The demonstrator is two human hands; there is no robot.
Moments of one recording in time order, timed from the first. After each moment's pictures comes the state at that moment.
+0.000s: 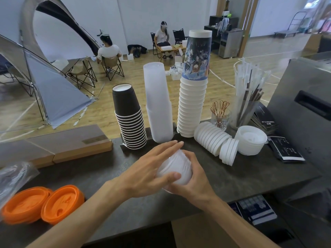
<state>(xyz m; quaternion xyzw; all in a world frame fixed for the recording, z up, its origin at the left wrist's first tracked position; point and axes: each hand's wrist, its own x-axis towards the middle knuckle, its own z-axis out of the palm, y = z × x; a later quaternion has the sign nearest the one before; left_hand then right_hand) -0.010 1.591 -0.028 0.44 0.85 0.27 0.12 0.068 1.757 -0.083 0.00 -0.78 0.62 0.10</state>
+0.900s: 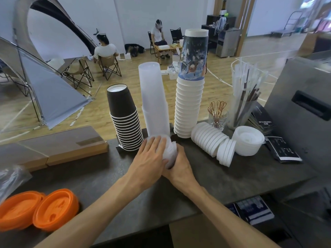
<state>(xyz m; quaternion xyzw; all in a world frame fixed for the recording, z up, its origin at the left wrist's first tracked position) -0.042 1.621 -0.073 0.36 0.93 0.07 -0.08 -0.001 1.751 -0.126 -0.10 -0.82 0.55 0.12</state>
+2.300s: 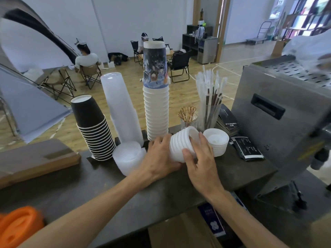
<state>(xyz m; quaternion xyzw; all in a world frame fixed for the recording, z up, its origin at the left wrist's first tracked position) -0.031 1.740 -0.065 0.34 0.90 0.28 0.01 0.071 1.869 -0.089 -0.11 -0.86 0.39 0.30</state>
